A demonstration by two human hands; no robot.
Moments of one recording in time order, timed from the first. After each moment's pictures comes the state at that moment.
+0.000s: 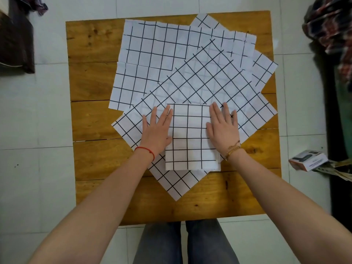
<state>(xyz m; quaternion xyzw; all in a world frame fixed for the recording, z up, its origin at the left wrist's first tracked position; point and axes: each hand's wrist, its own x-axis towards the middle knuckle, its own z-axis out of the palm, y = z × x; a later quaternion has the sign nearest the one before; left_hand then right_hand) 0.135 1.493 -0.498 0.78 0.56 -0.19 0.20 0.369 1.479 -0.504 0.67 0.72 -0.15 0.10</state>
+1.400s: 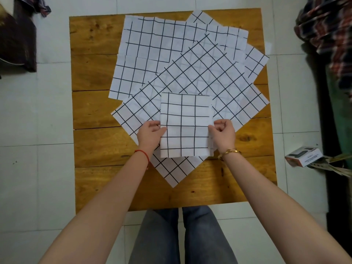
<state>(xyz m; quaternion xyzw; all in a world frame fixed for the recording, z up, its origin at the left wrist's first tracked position) 0.137 1.444 -0.477 0.30 0.76 0.22 0.53 0.359 1.427 -0.483 0.81 0.28 -0.43 -0.29</state>
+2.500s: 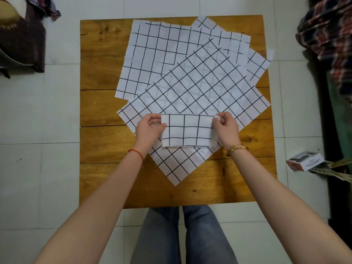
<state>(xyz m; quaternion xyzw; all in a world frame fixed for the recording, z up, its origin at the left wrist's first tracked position) 0.126 1.449 -0.442 0.33 0.72 0.27 0.54 0.358 1.441 -0.455 0.77 0.38 -0.43 -0.28</state>
